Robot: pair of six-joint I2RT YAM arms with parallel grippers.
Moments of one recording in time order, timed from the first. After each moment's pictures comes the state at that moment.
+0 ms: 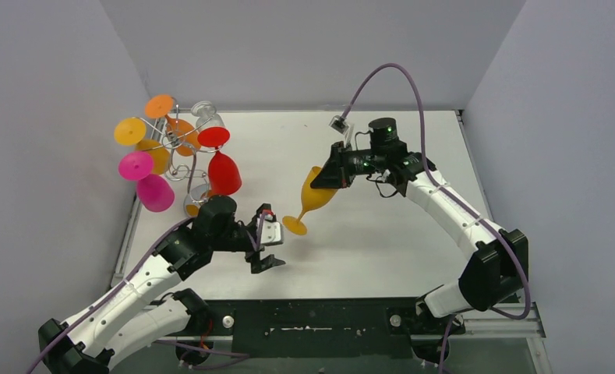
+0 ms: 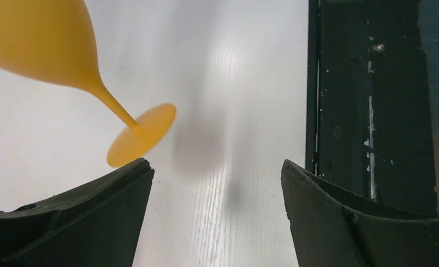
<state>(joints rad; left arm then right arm) -0.72 0.82 0.71 -0.45 0.62 0.51 0.46 1.46 1.25 -0.31 -1.01 0.29</state>
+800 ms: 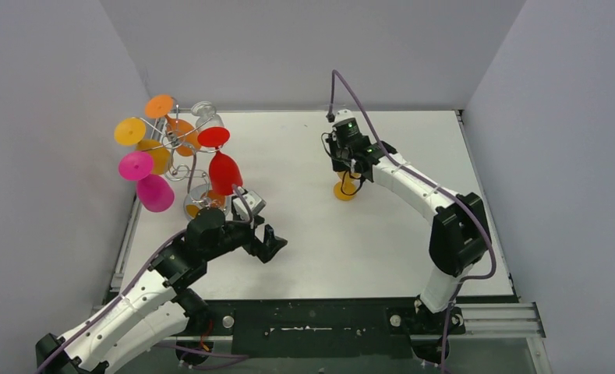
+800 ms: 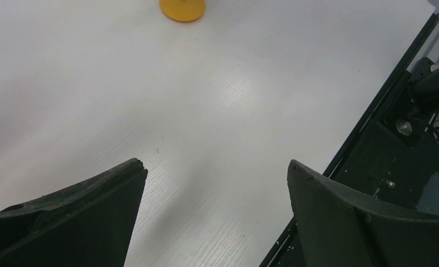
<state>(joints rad) -0.72 0.69 0.57 -0.25 0.19 -0.16 0.56 1.73 1.43 -0.47 0.17 0.18</state>
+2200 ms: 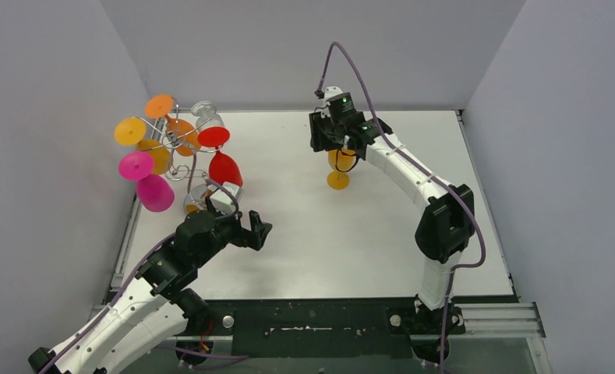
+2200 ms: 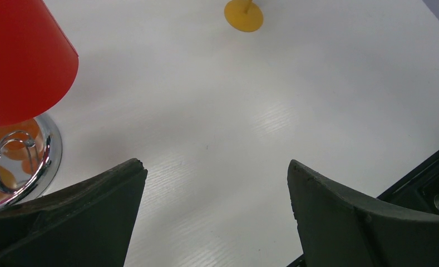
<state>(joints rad) -0.72 0.59 0.59 -0.34 -0.13 -0.30 0.56 1.92 1.82 -0.62 0.04 0.19</state>
